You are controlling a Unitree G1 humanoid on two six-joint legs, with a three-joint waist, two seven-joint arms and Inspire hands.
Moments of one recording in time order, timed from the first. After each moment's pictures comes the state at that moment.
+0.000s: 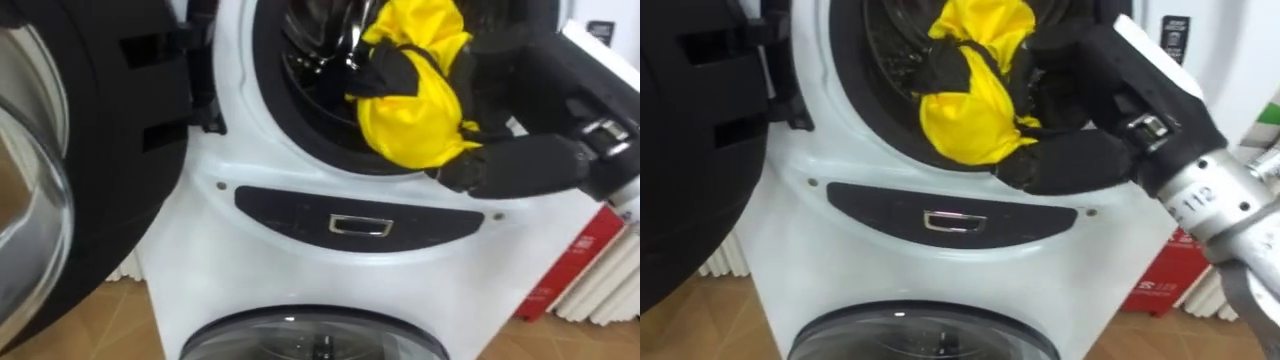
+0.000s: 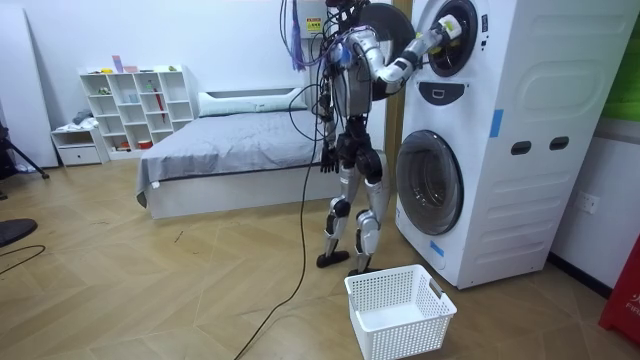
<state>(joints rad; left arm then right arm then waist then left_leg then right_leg) 0.36 0.27 0.23 1.04 0.07 0.14 0.19 -0.10 -0.69 -0.20 -0.60 0.43 0.26 0.27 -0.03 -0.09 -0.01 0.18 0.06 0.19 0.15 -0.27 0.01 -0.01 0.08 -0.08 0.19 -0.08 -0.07</state>
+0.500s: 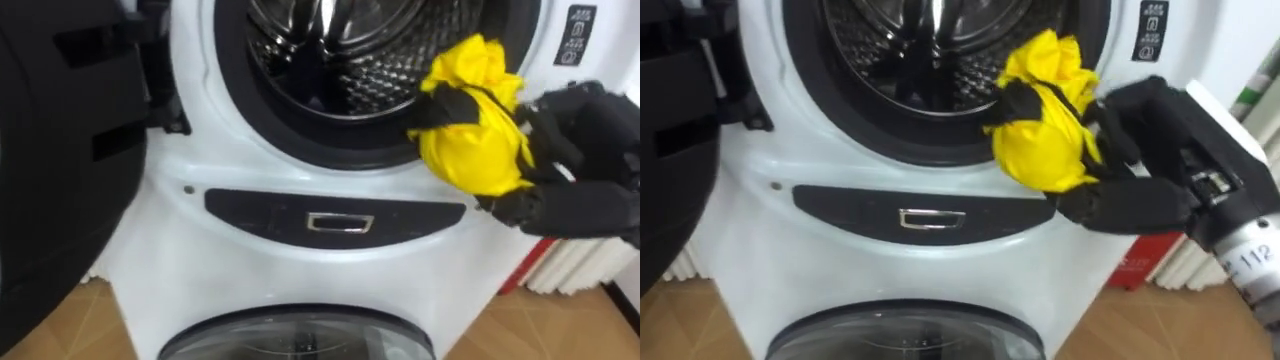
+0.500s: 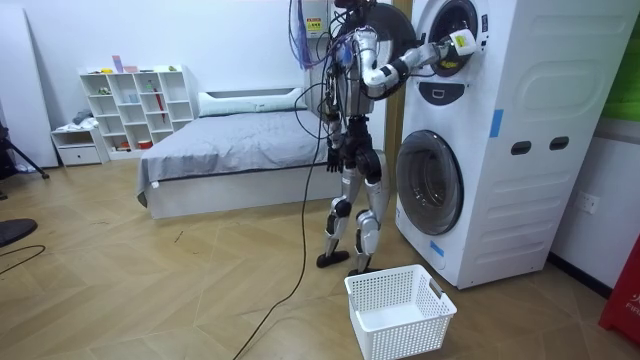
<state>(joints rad) 0.35 0.27 0.23 1.05 0.07 0.10 0.19 0.15 -0.64 -0.33 -0.57 0.42 0.19 0.26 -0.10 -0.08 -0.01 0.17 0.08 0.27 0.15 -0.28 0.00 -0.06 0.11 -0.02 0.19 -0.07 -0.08</state>
